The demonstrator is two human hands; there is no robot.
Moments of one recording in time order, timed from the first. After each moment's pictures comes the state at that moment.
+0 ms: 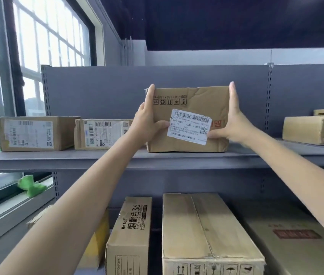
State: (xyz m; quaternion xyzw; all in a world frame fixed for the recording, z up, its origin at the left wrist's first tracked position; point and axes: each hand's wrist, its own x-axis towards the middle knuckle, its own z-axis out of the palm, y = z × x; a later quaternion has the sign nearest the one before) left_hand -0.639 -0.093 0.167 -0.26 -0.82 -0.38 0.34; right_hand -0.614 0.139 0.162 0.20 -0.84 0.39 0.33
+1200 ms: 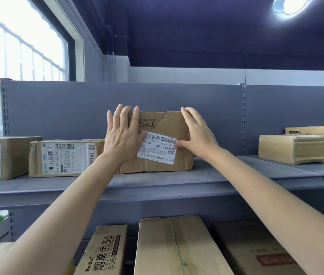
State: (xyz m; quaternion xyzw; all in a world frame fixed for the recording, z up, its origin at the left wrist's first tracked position) left_hand -0.691 -0.069 0.174 -0.19 -0.82 -0.04 0.54; right_hand -0.667 0.140 0.179 0.17 -0.86 0.14 0.46
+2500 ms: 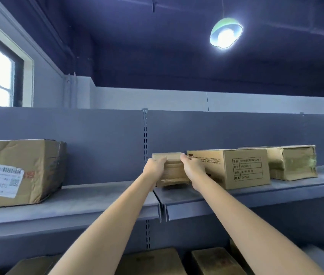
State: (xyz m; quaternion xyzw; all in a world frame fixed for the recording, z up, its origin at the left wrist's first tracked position) left_hand -0.650 0.379 0.172 -0.15 -0.75 -0.64 0.07; right_hand -0.614 0.490 0.169 -0.10 -0.74 0.59 0.29
